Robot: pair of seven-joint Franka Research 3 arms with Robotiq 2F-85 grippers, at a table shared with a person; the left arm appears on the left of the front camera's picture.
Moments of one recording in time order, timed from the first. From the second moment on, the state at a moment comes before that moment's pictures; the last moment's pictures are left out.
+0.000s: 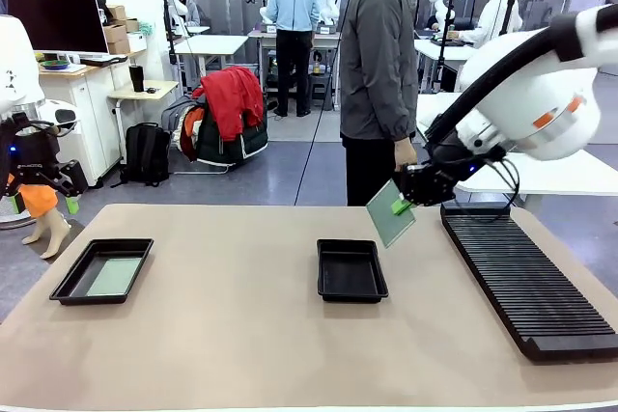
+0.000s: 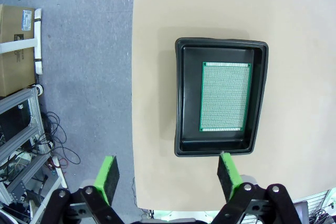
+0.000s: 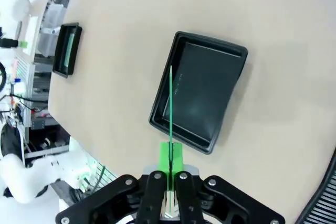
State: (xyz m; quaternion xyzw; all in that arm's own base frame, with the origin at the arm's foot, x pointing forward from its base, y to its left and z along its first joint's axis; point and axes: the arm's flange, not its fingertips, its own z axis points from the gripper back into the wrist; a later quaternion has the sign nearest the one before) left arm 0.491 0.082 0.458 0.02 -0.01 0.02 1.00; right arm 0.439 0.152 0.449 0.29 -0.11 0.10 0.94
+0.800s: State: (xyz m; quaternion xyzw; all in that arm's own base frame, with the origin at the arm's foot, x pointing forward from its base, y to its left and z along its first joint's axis) left arm 0.491 0.082 0.458 0.02 -0.01 0.02 1.00; right arm 0.449 0.196 0.347 0.37 -0.09 0.01 0.93
